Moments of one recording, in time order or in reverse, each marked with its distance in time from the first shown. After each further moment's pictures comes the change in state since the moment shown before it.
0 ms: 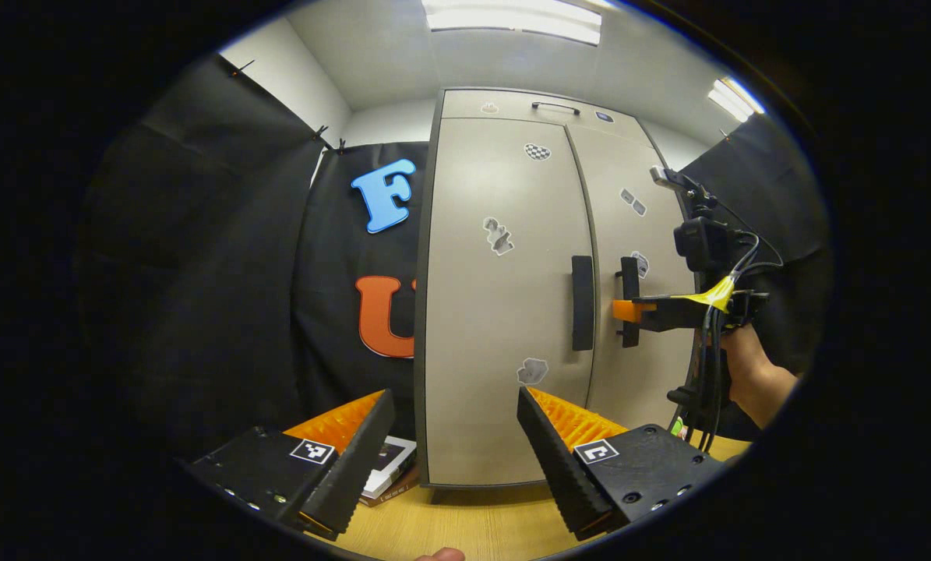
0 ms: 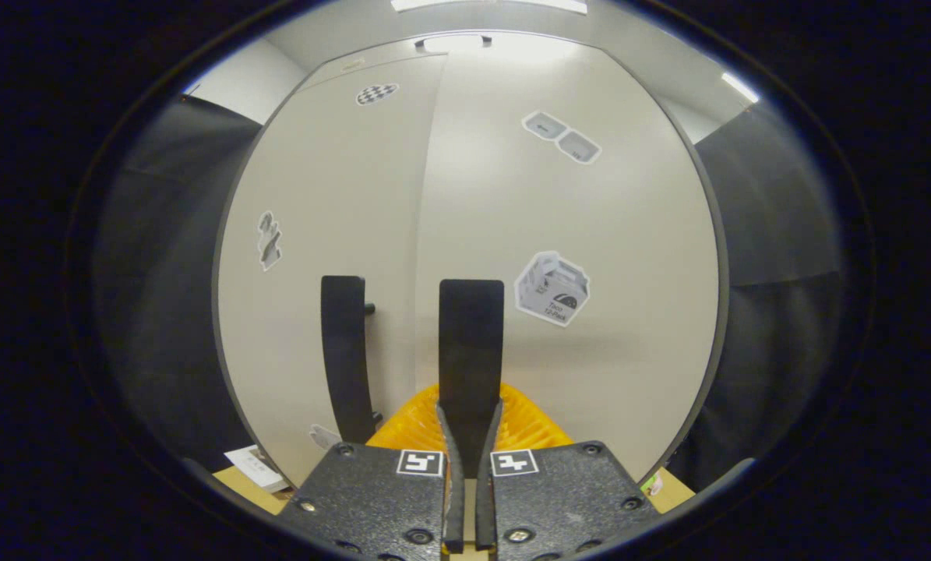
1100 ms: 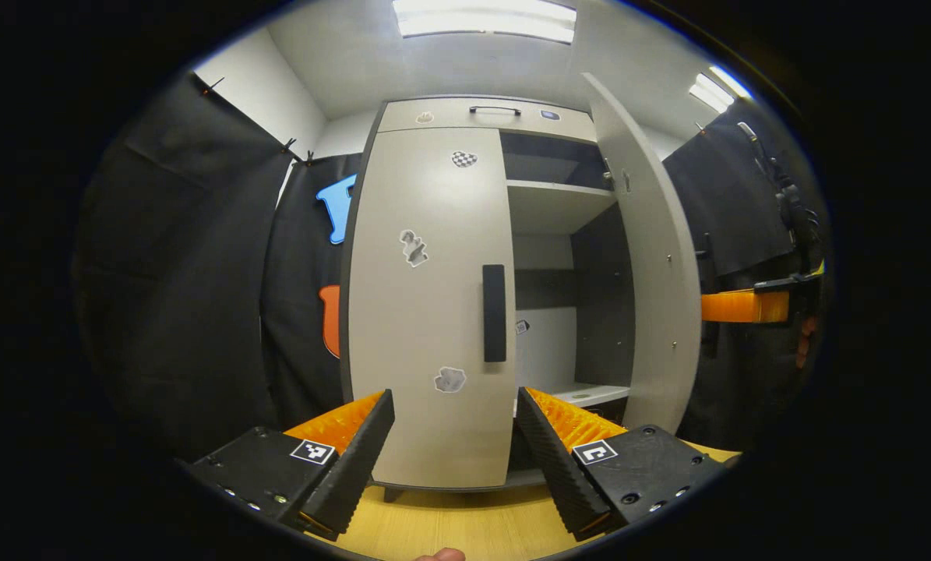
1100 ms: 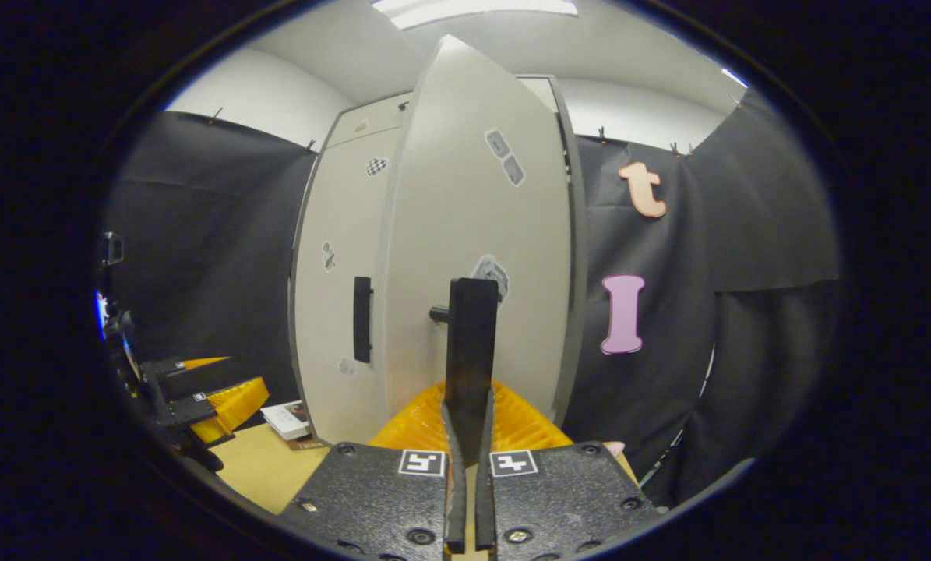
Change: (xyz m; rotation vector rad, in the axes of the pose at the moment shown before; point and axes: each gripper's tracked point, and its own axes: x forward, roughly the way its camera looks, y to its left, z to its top) left arm -0.008 -0.124 0.007 0.025 -0.014 -0.060; right arm -0.186 -0.136 -0.002 -0.046 0.010 0.126
